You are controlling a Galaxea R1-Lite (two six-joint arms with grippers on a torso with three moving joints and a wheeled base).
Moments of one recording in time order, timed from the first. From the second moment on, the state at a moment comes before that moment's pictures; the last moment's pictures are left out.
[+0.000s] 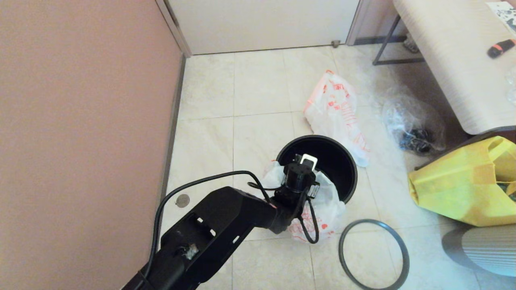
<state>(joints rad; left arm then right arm) -0.76 2.74 -1.95 -0.62 0.41 0.17 0.00 0.00 -0.01 0.02 0.00 0.00</state>
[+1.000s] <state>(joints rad) -0.87 2.37 -1.64 -0.52 0.59 0.09 0.00 0.00 -0.01 0.02 0.00 0.00</state>
